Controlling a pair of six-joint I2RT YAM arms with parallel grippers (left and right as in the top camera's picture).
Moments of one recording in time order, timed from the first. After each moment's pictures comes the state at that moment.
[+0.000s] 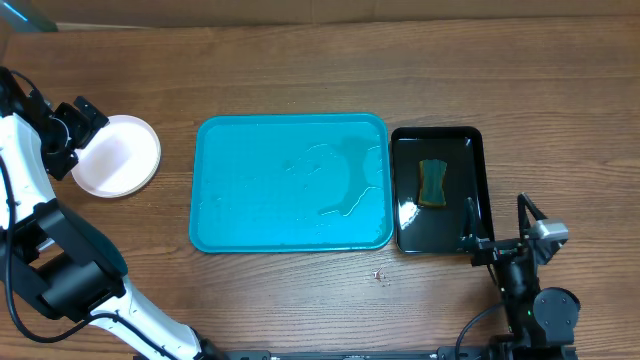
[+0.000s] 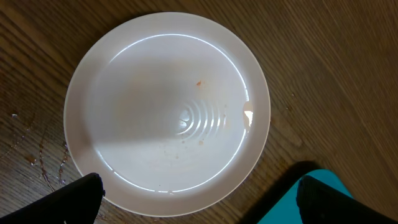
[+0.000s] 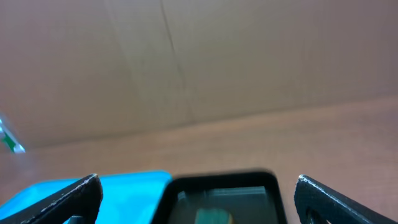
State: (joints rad) left arm 0.60 2.05 1.82 -1.00 0.22 -0.32; right arm 0.05 0.02 0.02 0.03 -0.09 0.25
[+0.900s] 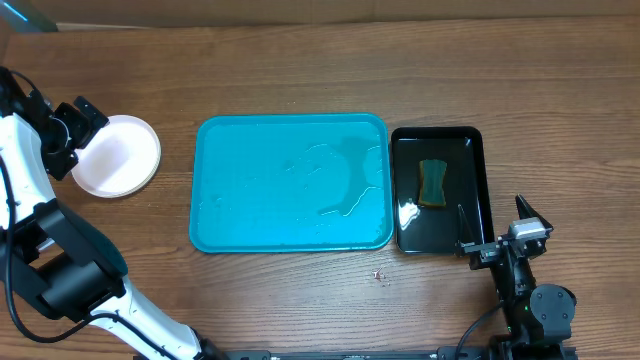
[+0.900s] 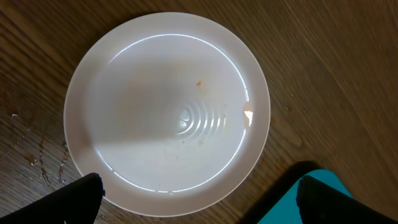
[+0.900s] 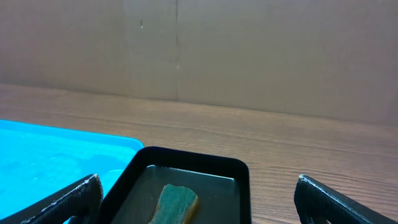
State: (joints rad) left arm 0.60 2.05 1.82 -1.00 0.22 -0.32; right arm 0.05 0.01 0.02 -0.03 -0.11 -0.05
